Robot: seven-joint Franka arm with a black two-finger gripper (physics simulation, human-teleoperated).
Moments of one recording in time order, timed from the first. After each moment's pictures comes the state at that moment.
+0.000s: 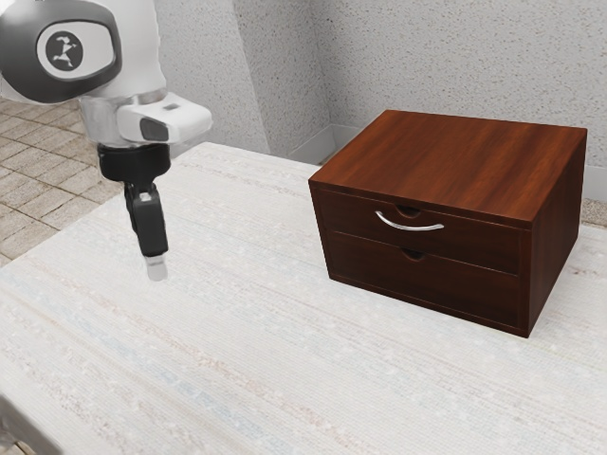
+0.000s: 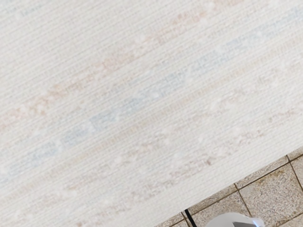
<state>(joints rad) -0.11 -0.10 0.17 -1.50 0.03 1.16 0.55</state>
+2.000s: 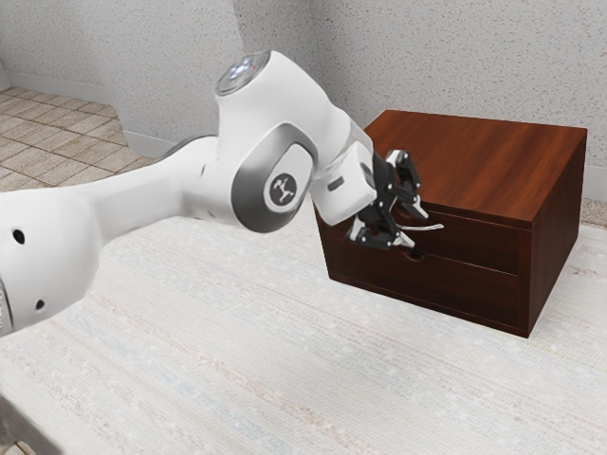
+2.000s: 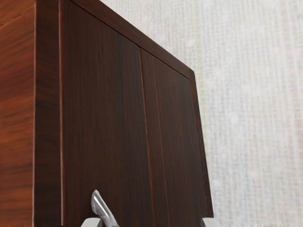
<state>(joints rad) -0.19 0.18 0.04 -1.63 -0.20 2.34 1.60</state>
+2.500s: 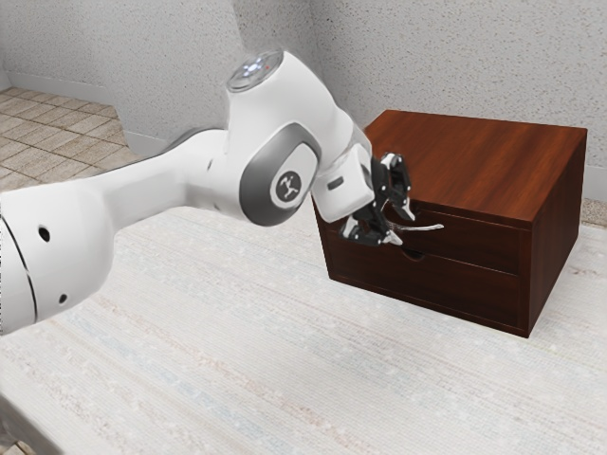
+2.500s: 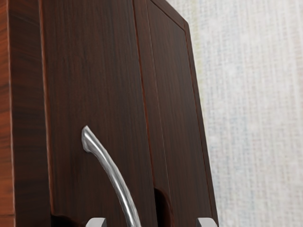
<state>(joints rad) -0.18 0.24 0.06 -1.56 -0.13 2.30 1.60</state>
